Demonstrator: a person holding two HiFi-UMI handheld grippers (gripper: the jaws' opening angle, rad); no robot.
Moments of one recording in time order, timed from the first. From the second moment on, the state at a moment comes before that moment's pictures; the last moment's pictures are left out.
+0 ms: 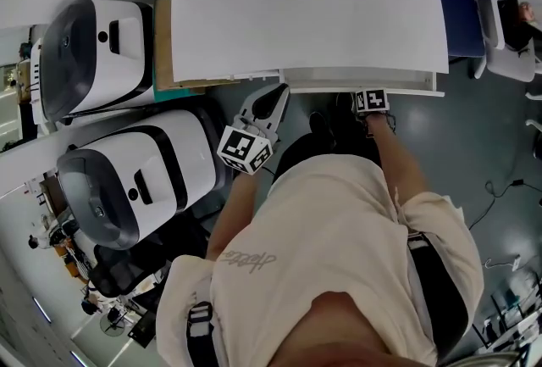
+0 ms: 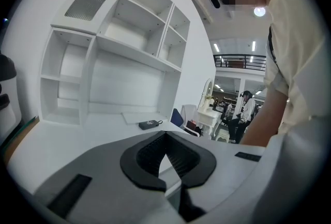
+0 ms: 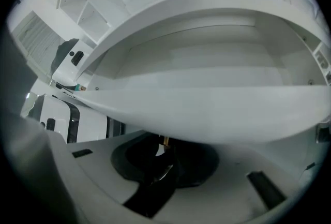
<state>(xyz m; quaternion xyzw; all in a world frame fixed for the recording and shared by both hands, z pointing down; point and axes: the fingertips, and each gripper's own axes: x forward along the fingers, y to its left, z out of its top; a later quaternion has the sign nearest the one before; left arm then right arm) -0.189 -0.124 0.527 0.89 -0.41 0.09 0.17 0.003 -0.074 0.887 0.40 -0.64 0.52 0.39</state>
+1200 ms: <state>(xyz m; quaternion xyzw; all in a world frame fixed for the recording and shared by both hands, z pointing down) -0.224 -0.064 0.545 0.92 -0.35 0.10 0.18 0.000 0.012 0.883 0.43 -0.61 0.52 0.41</state>
